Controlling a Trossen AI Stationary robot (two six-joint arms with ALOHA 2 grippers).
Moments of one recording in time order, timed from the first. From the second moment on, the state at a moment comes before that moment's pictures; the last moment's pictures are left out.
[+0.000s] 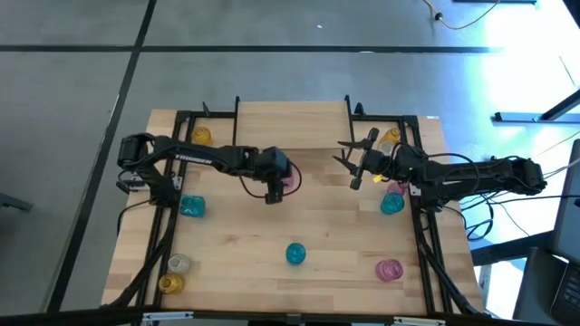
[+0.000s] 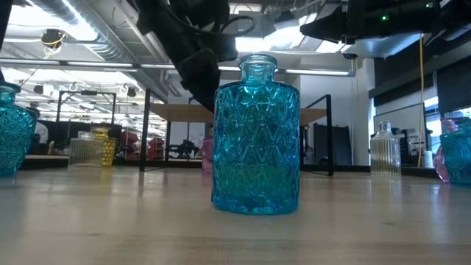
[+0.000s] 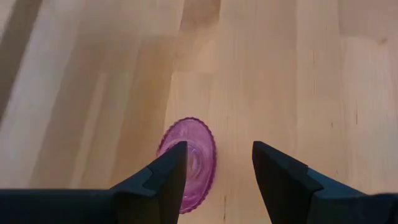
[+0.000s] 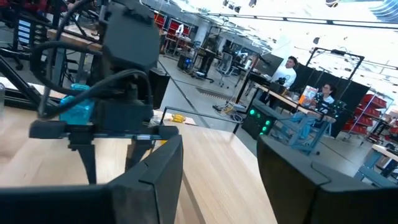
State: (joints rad) left arm 0.12 1.66 1.13 -0.38 -0.10 0.03; right arm -0.10 0.94 0.46 0.54 0.20 -0.38
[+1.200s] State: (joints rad) left arm 0.17 1.73 1.13 -0.41 -0.04 0.01; right arm -0.10 0.94 0.46 0.56 0.20 -0.40
